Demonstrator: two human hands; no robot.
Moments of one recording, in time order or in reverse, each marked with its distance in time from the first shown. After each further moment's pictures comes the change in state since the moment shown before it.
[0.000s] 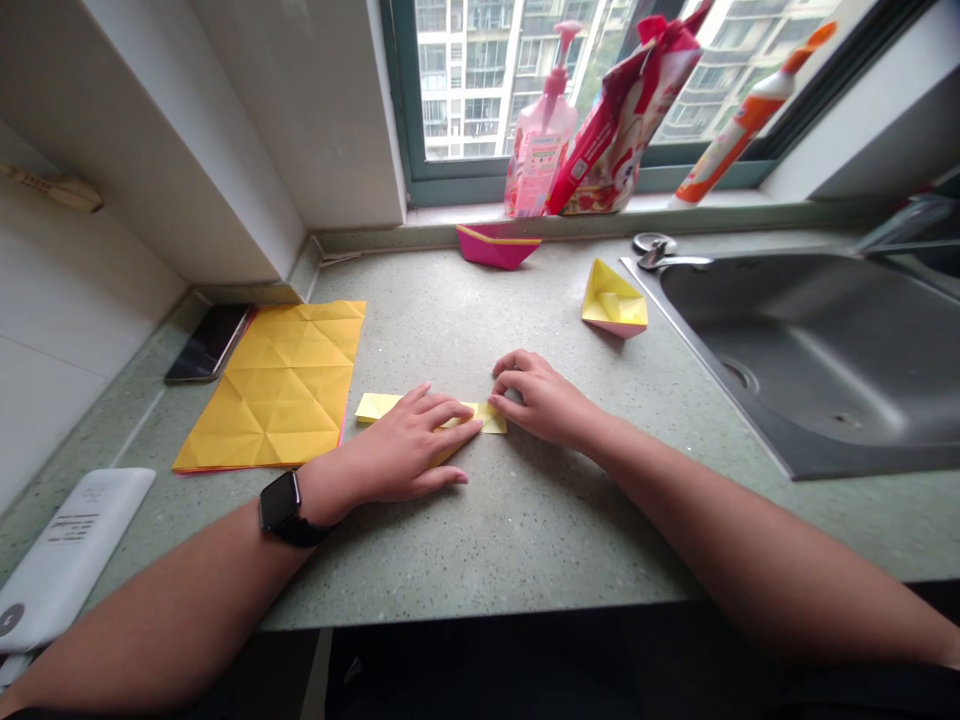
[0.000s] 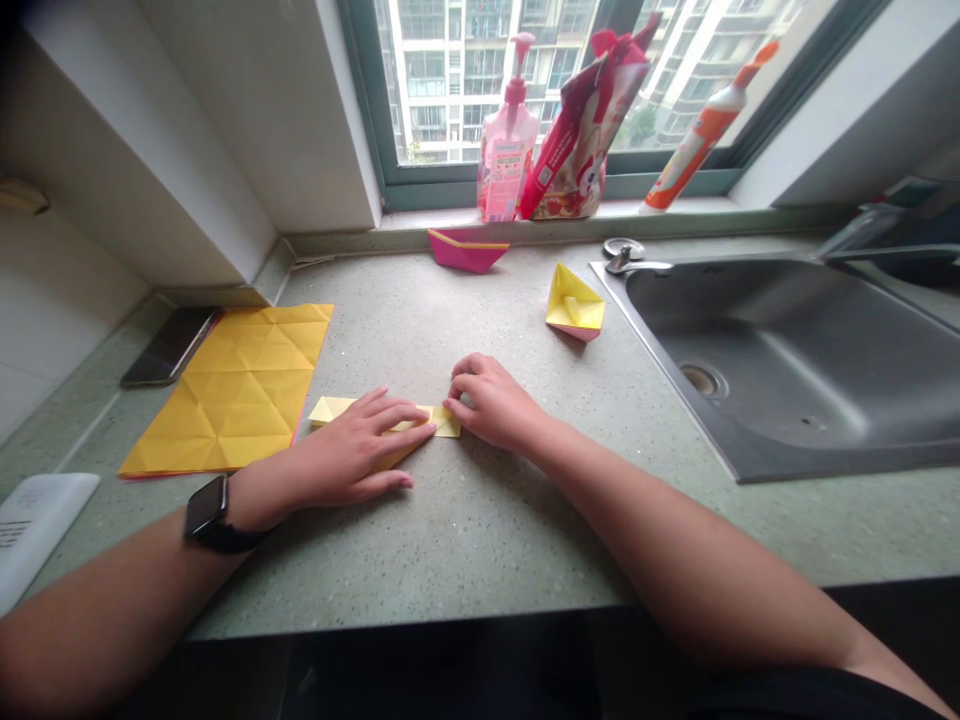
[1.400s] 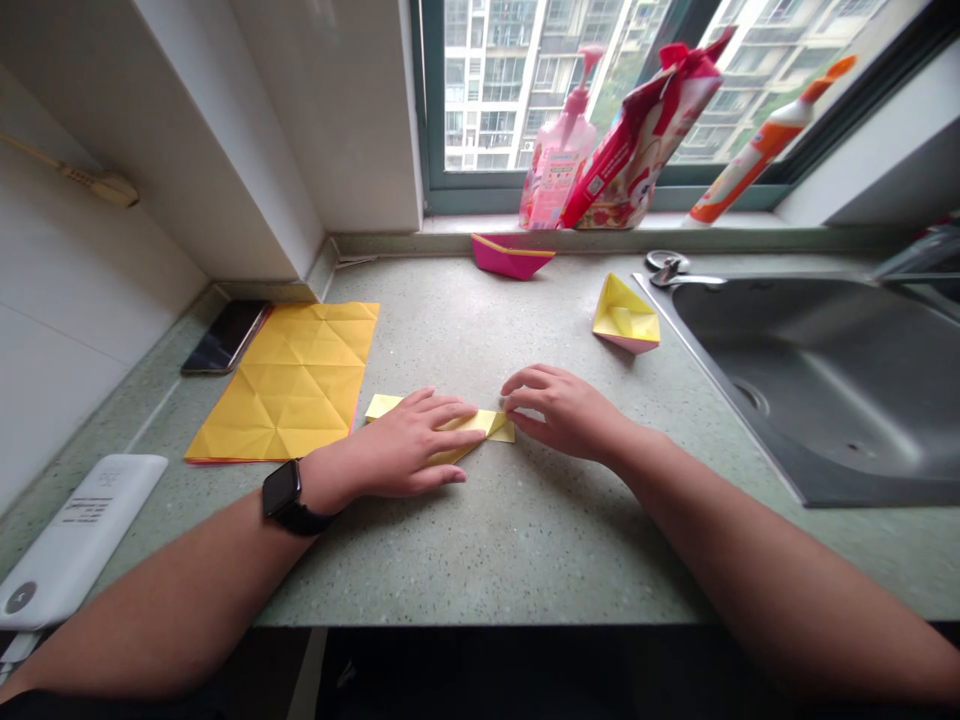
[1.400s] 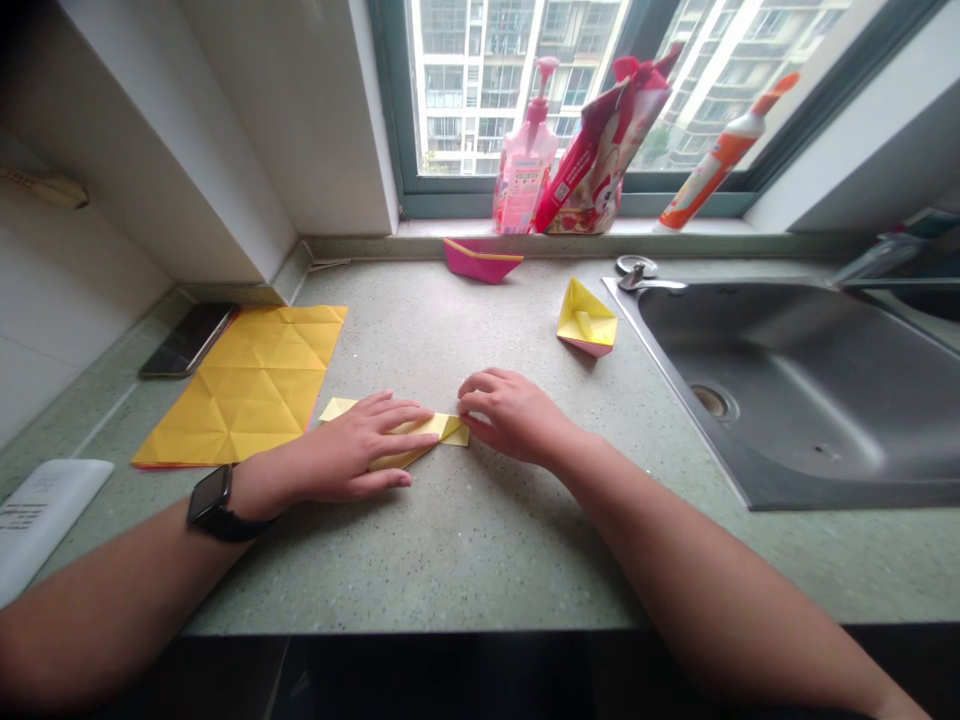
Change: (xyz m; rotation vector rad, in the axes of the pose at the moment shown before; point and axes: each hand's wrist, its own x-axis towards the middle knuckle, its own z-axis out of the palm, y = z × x) left_hand -0.005 -0.010 -0.003 -0.051 0.045 0.040; right_hand -0.005 0.002 -0.024 -0.131 -0.033 -0.301
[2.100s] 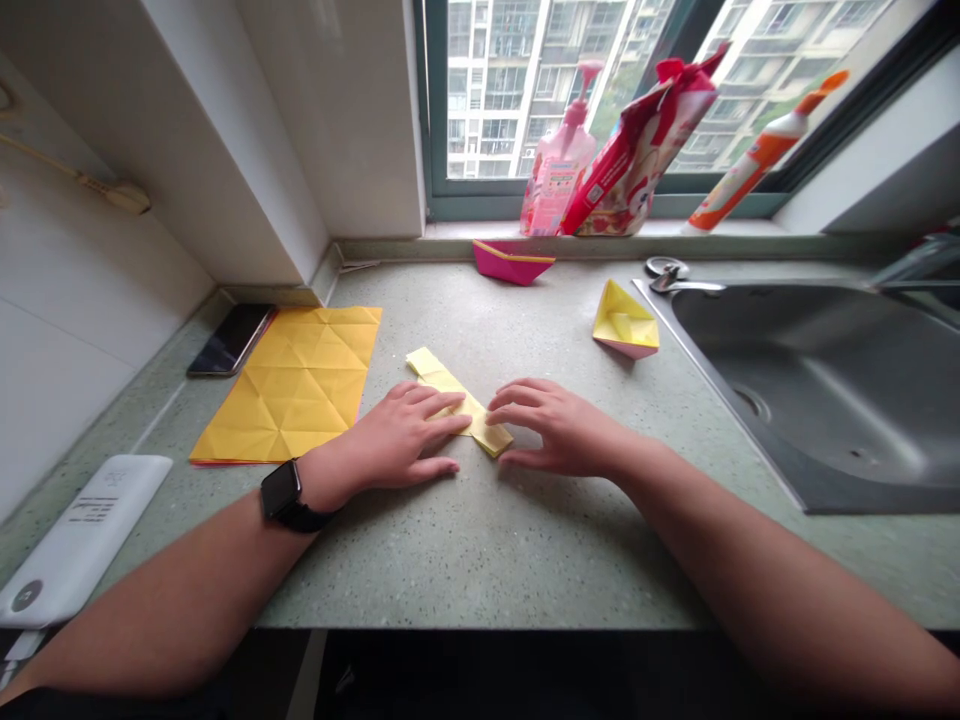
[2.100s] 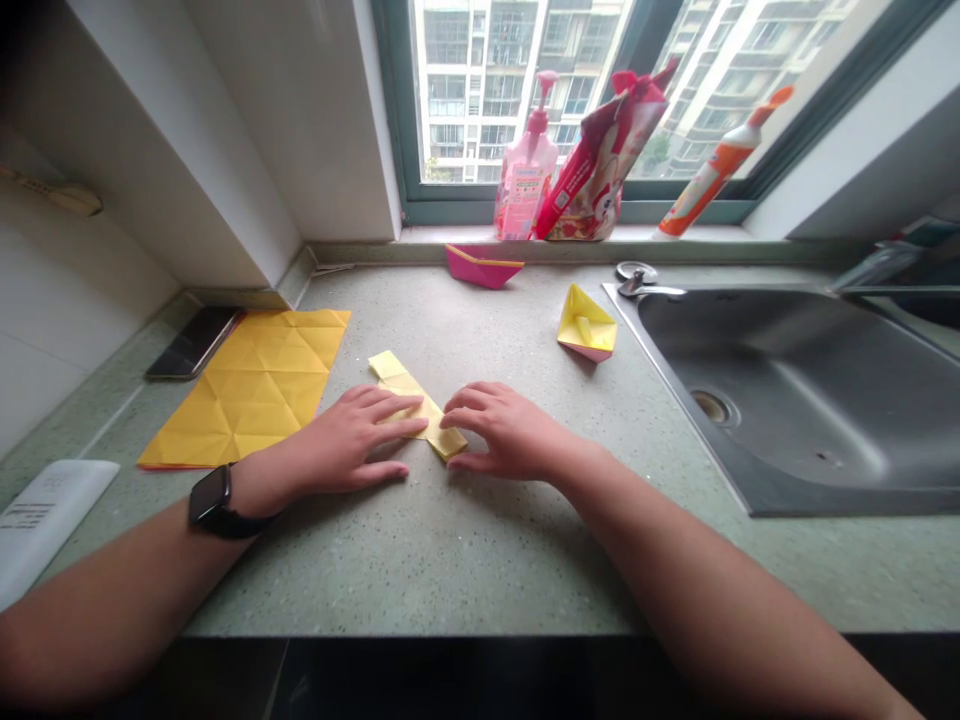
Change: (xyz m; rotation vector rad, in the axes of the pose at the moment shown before) left_hand -0.003 -0.008 -0.004 0.077 0.031 -0.136; right_hand -0.001 -0.009 -0.001 0.080 -0.052 -0.150
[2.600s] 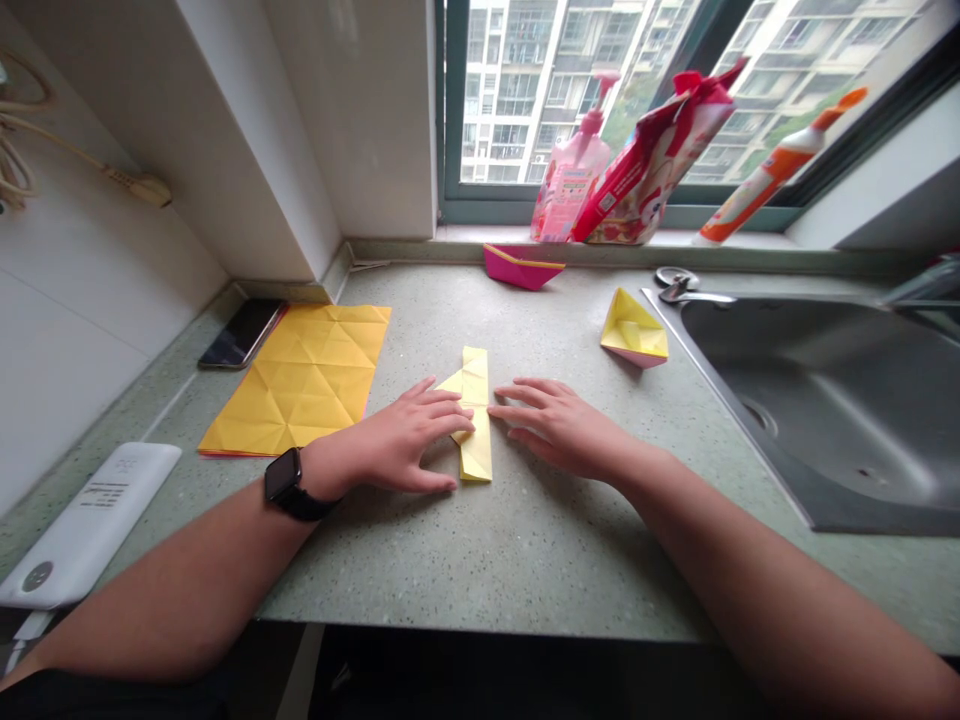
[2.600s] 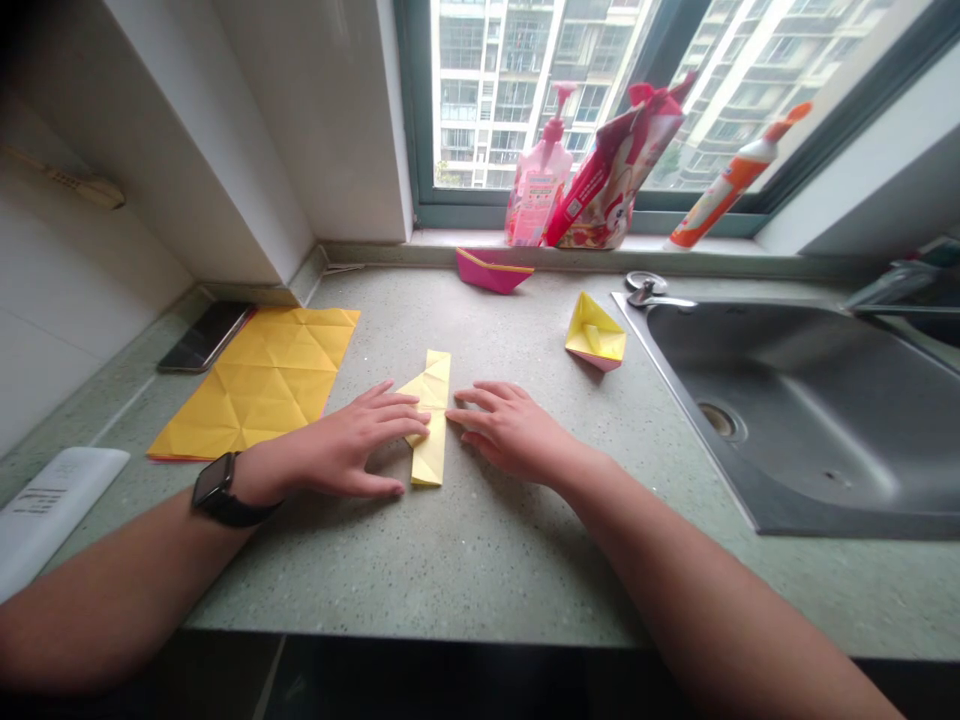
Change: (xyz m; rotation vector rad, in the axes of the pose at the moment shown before) left_hand -0.001 -0.004 -0.006 -0.231 0.002 0.096; right_hand -0.004 0.004 0.011 -0.199 -0.052 0.157
